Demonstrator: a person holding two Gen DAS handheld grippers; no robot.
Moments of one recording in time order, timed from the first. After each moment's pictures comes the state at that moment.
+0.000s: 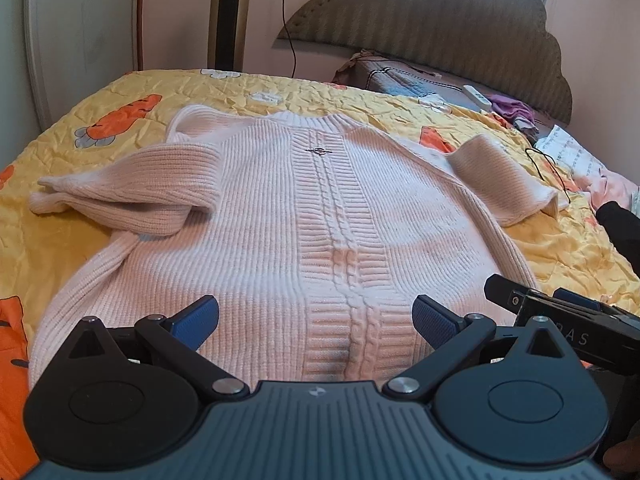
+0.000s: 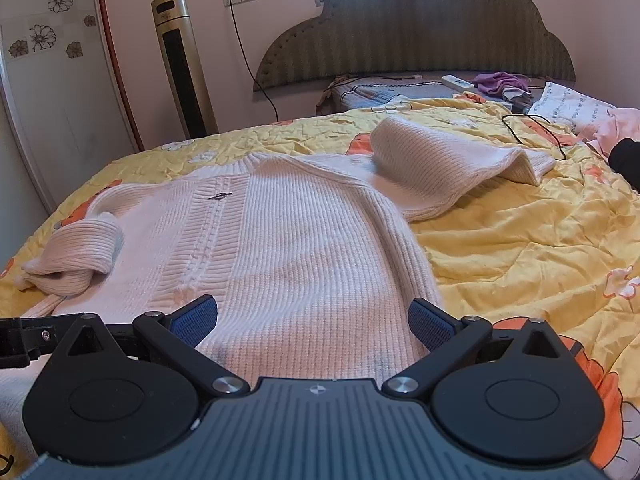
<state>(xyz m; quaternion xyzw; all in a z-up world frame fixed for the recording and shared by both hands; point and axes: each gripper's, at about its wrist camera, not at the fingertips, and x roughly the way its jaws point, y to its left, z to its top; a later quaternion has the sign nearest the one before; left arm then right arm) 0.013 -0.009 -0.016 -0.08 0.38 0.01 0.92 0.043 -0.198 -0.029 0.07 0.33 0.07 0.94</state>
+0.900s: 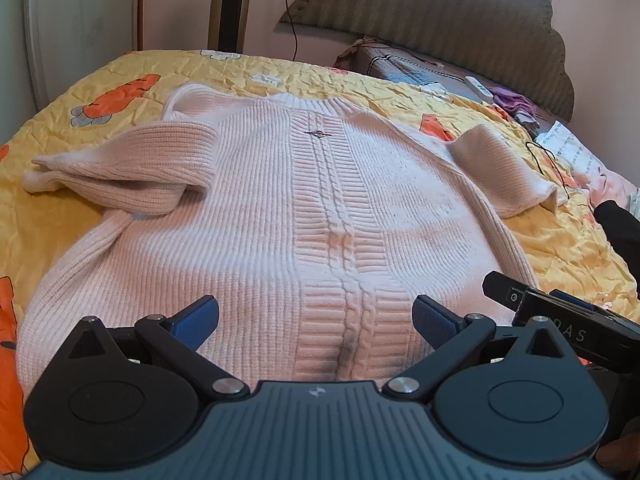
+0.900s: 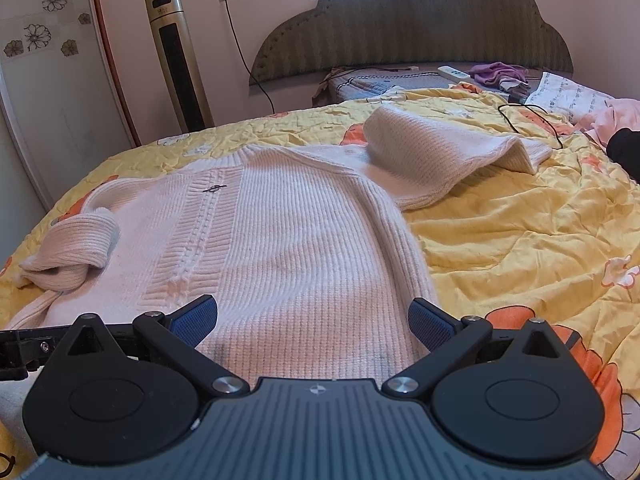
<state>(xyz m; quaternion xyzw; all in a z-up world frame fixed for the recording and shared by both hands) 0.017 -0.007 -0.022 -0.10 0.40 0.00 0.91 0.045 -0.204 -0.034 0.08 0.34 0.07 0.93</state>
